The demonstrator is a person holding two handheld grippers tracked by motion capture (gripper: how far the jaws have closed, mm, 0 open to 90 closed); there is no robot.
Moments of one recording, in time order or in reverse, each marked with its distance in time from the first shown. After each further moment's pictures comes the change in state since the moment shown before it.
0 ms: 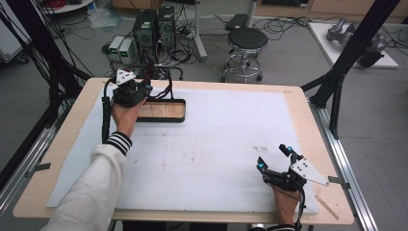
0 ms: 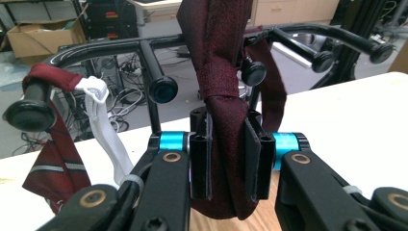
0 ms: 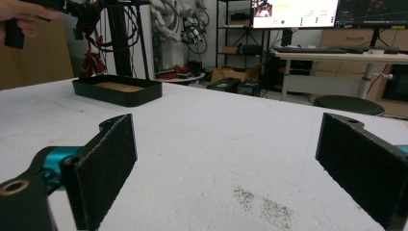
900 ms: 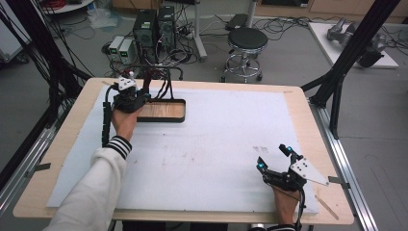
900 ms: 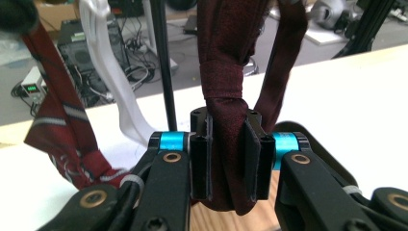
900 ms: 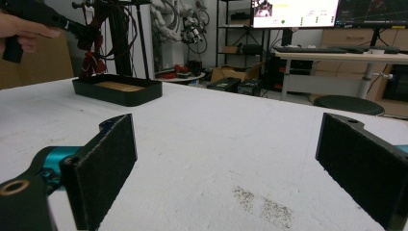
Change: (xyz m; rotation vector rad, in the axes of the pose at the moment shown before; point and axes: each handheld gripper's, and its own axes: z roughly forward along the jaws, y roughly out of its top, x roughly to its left) left arm 0.007 -0.026 0.006 0.114 0.022 0.007; right arm 0.000 0.000 0.000 0.000 0.001 0.000
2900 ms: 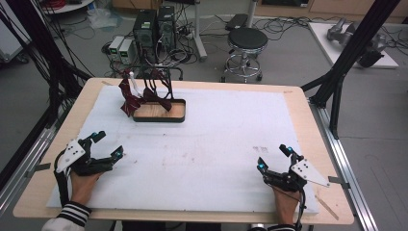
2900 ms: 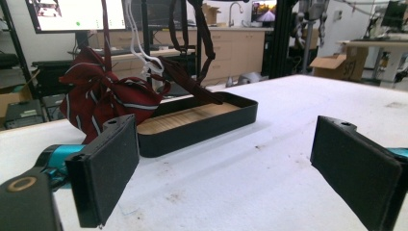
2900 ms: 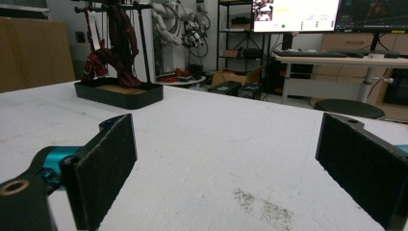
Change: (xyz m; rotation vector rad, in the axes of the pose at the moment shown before) left arm 0.040 -0.152 -0.134 -0.414 -0.263 0.065; right arm 0.000 -0.001 -0.002 -0.017 -0.001 -0.007
